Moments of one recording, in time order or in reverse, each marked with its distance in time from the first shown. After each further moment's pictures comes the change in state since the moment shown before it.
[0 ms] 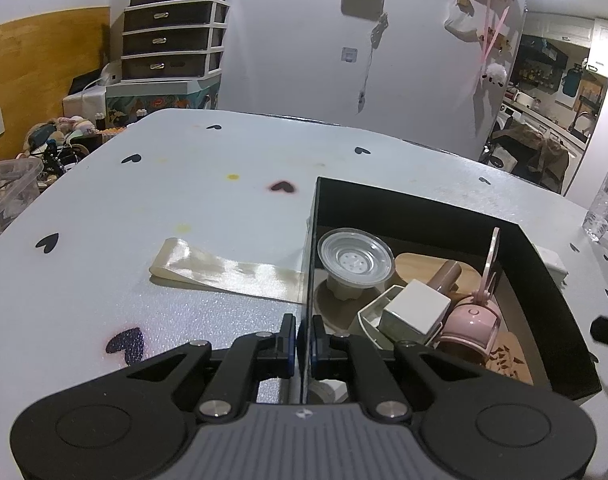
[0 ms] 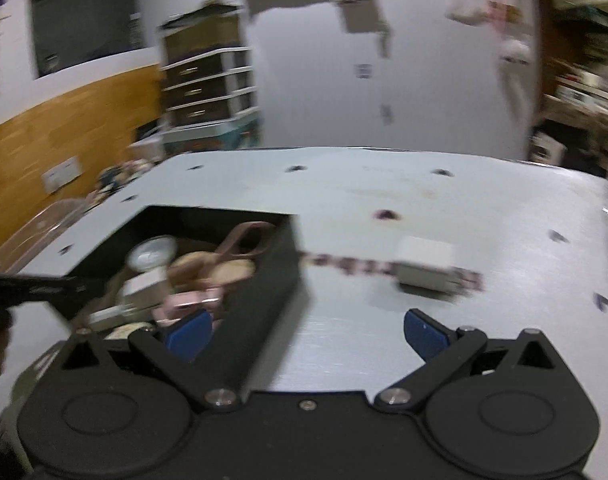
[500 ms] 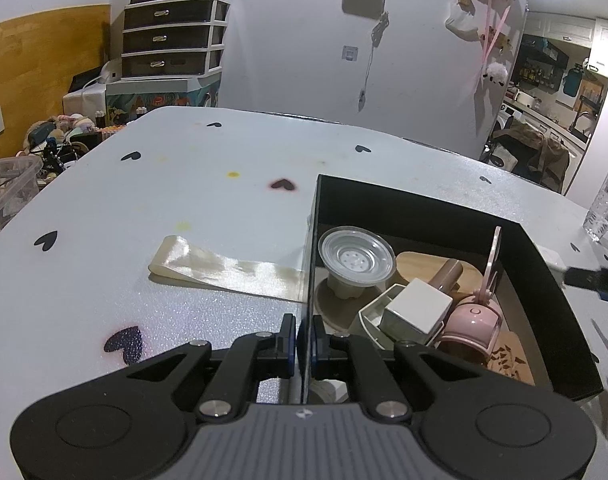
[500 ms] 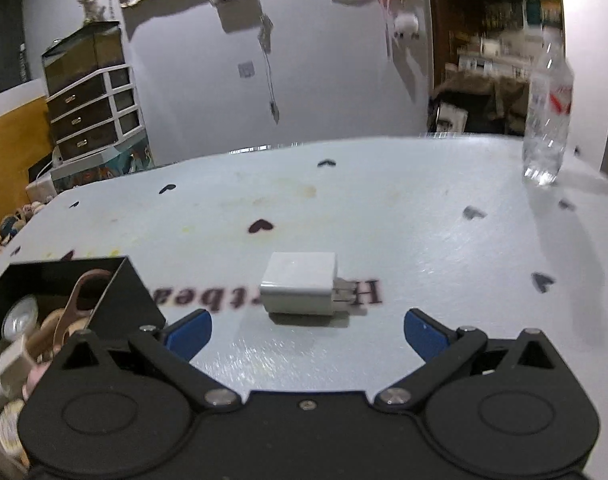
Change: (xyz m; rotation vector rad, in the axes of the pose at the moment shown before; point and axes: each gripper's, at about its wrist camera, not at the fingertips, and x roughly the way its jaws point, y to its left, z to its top) left arm 0.001 0.000 0.000 -0.004 0.003 -0.002; right arm 0.060 -0.056 0.017 0.187 0.012 -0.227
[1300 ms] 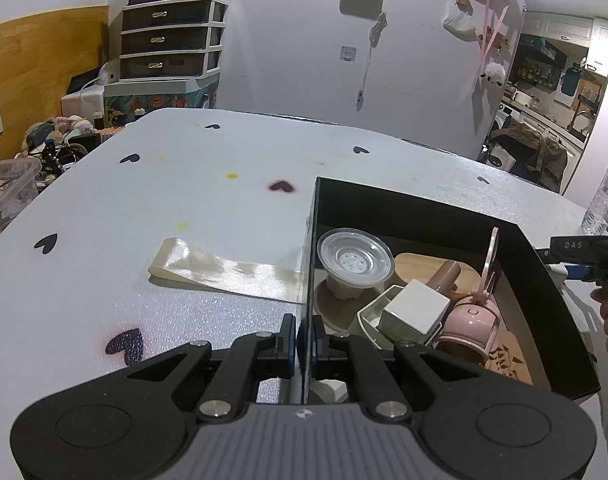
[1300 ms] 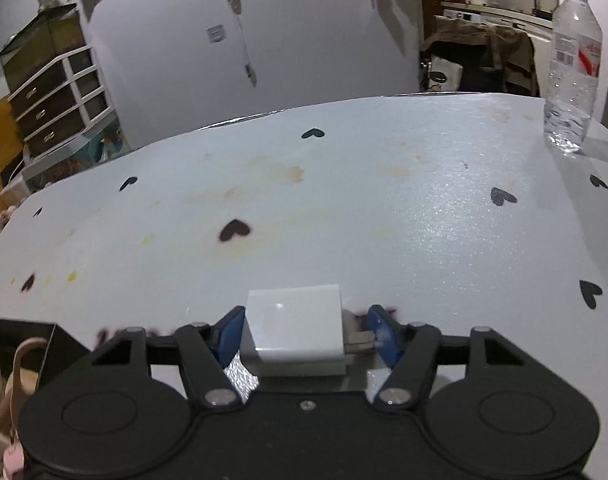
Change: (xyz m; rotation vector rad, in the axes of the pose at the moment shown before) left arm 0.001 -0.001 -0.001 0.001 -0.001 -0.002; right arm 0.062 -0.003 0.033 0.055 0.121 -0.035
